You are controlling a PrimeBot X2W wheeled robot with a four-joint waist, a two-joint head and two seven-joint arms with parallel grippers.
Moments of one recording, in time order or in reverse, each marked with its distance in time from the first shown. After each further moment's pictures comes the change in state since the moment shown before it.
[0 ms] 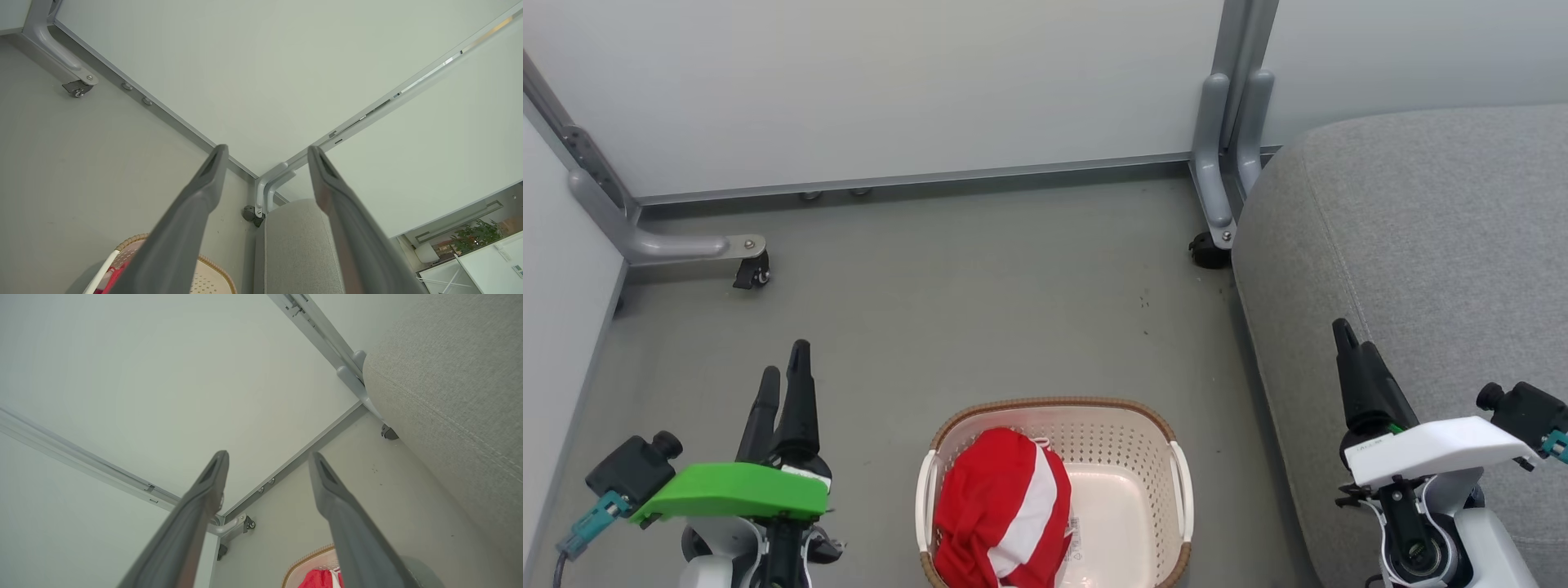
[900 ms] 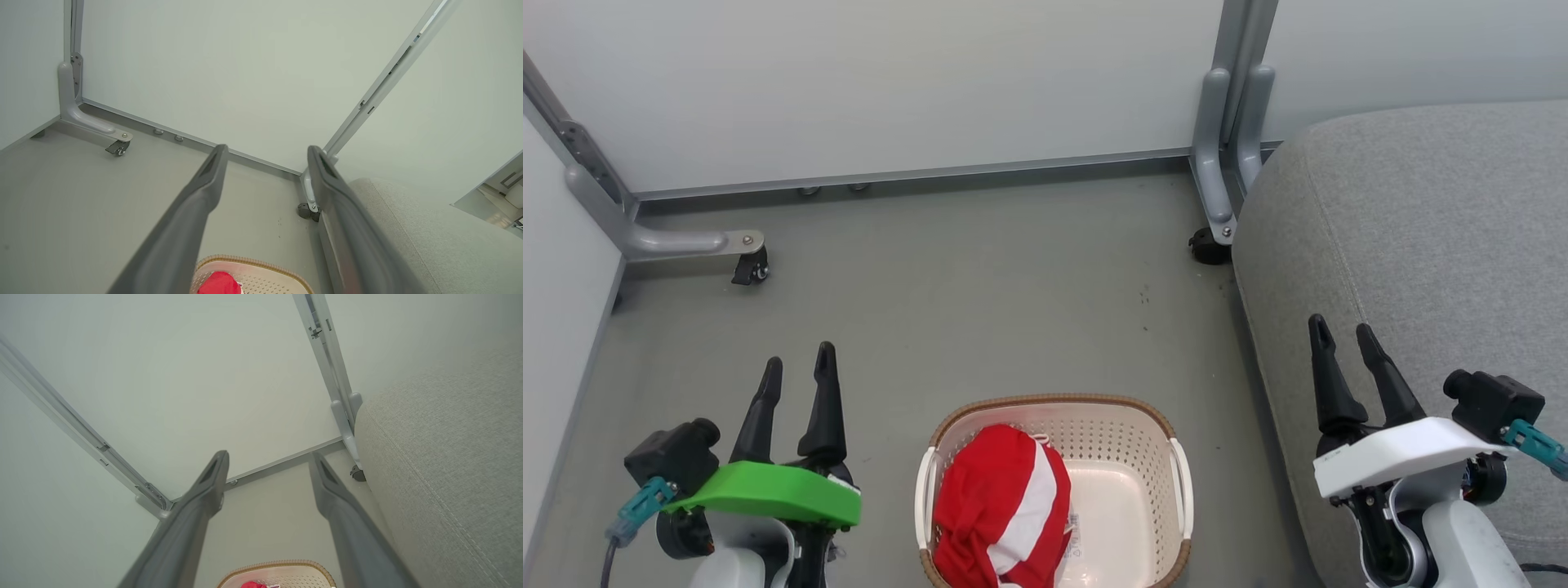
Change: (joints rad) left arm -0.009 0.001 -0.026 0.031 0.384 0.000 -0.081; right arm -0.011 -0.004 0.039 0.002 -0.366 0.000 -0.080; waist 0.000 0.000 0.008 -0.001
